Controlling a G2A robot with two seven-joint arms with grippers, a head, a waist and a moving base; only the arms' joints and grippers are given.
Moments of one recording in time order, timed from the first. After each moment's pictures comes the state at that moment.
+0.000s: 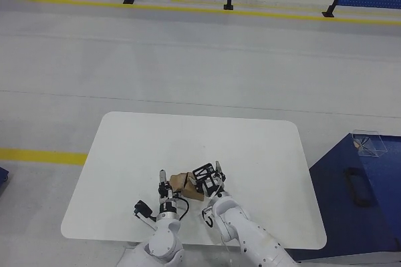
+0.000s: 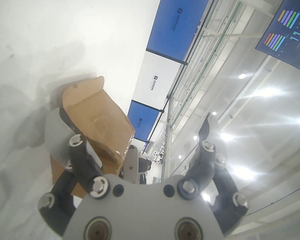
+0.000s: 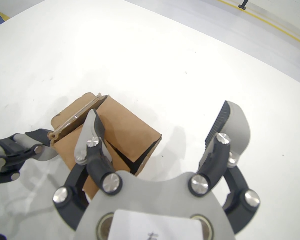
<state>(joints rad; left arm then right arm) 1.12 -1.35 -0.65 -1.25 -0.67 -0.40 0.75 -1.08 -1.39 0.81 -1.23 -1.34 0.26 0.10</state>
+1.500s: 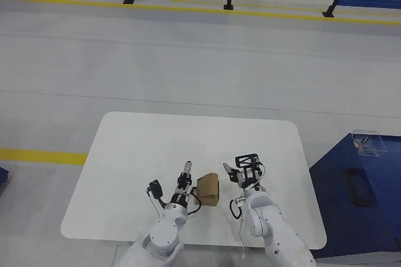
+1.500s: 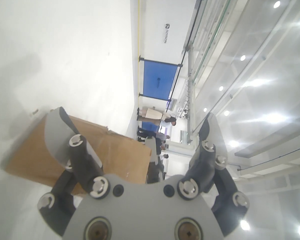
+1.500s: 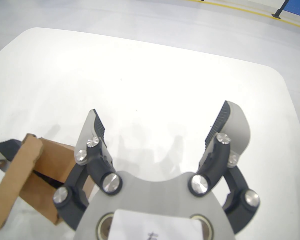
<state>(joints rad) 1.21 -1.40 -0.85 -1.39 -0.35 -0.03 0.31 -1.28 -1.34 1.18 -1.50 -1.35 0.20 0.17</state>
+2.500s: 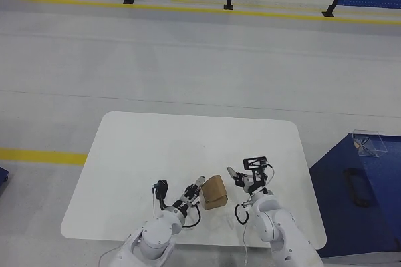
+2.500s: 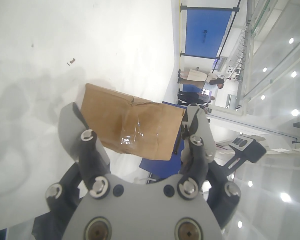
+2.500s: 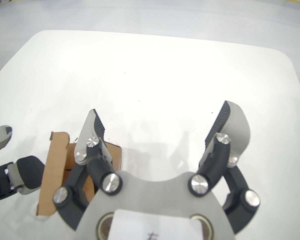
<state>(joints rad) 1.27 -1.36 -0.95 -1.53 -0.17 0.29 -0.05 -1.37 -1.33 1.27 -1.62 -1.28 0.12 0.27</state>
